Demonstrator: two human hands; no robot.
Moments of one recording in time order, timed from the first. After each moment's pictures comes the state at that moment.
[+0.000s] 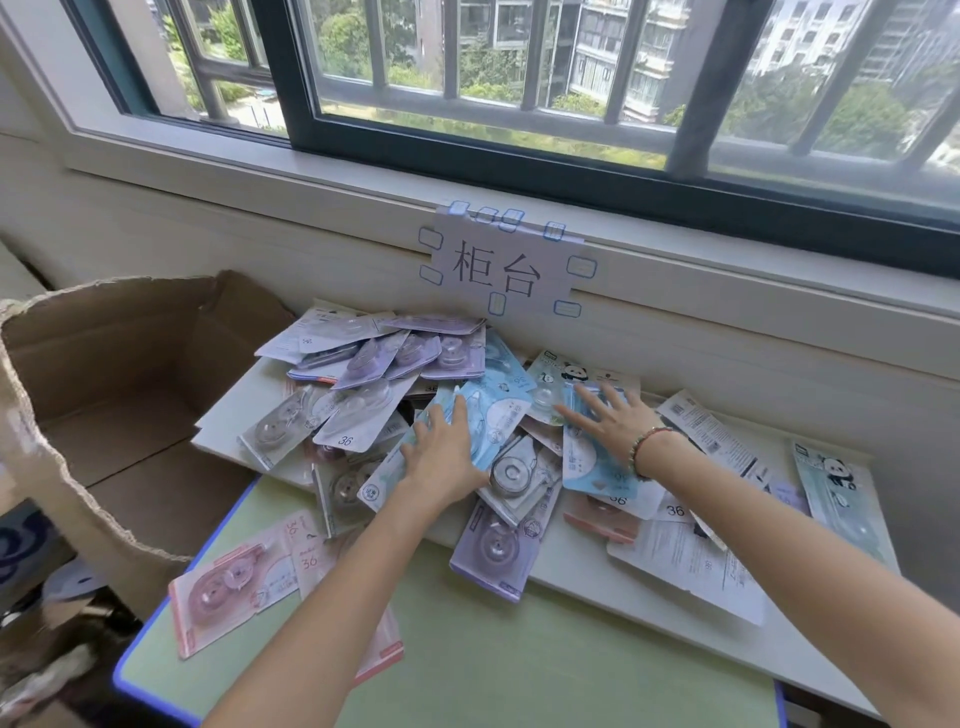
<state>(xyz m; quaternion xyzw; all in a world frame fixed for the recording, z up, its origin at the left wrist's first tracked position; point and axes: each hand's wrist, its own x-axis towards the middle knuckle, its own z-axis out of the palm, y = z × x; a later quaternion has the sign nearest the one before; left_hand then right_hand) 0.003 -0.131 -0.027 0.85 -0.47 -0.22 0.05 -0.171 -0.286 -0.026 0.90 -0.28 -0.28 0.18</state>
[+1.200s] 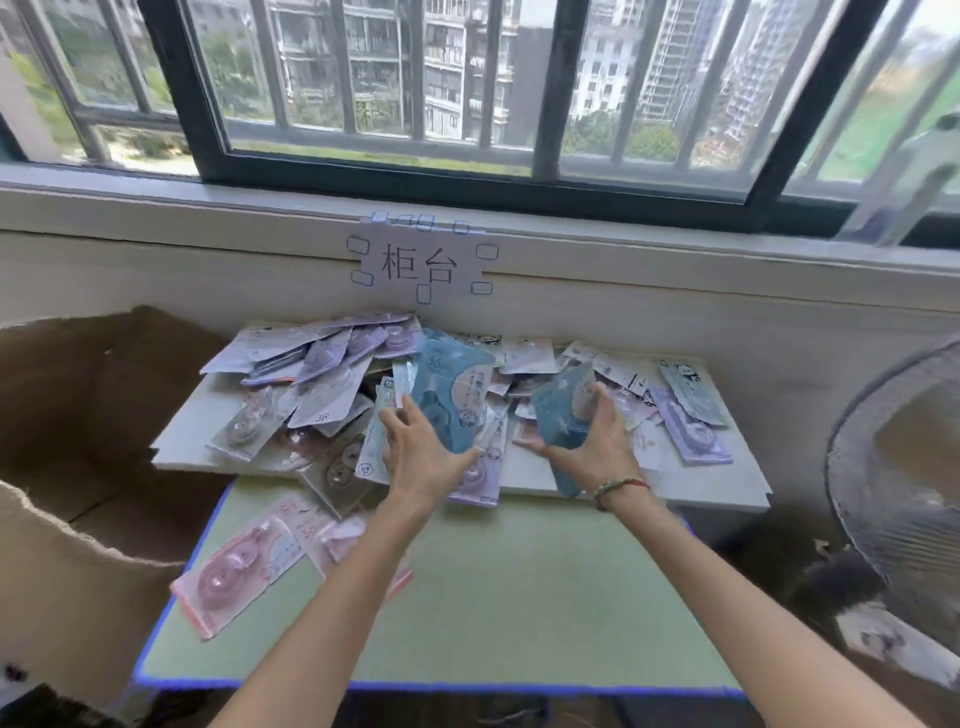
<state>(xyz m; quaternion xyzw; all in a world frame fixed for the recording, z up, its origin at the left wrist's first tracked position) -0.035 -0.026 -0.013 0.78 -0.47 -0.23 0.34 -0.227 -0.090 -0.015 0.69 -0.62 0.26 -0.26</state>
